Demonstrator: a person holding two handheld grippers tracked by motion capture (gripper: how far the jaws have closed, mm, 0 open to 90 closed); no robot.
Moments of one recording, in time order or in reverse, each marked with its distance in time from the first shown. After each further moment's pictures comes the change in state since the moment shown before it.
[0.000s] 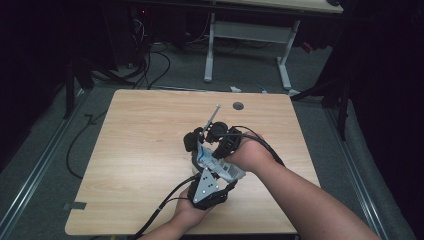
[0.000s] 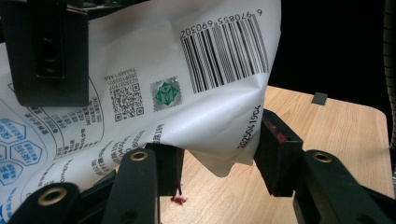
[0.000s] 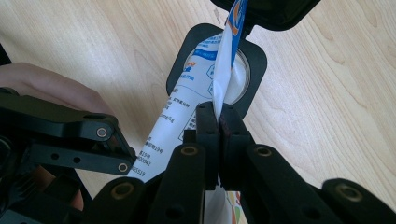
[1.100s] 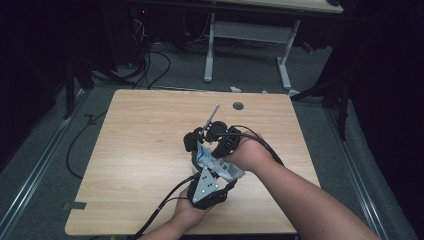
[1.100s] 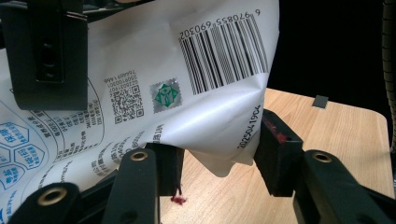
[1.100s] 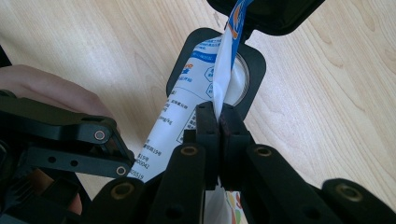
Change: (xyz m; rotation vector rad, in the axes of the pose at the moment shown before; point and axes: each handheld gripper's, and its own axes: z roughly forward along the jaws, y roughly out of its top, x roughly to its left) left arm 0.001 0.002 -0.002 -0.011 0.006 -0.003; right arm 0.000 0.002 -0.001 -0.005 -0.005 -0.003
